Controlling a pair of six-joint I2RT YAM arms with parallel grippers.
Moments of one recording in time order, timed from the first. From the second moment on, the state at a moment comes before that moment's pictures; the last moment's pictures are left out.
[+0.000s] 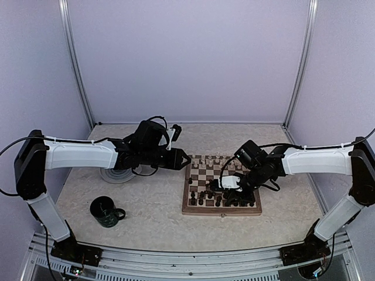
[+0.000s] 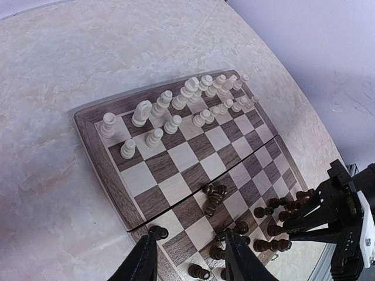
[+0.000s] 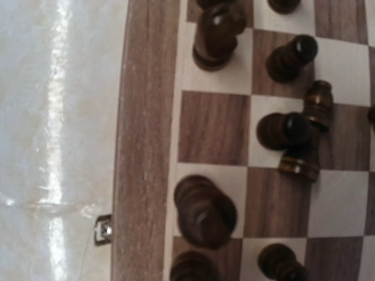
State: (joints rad) left arm -0.82 1.71 1.15 -0.03 0.12 -0.44; right arm 0.76 1.54 0.94 -0.55 -0.31 -0.79
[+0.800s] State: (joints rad) left arm -0.82 1.71 1.15 -0.03 0.13 -0.44; right arm 0.63 1.67 1.31 -0.67 -0.44 -0.73
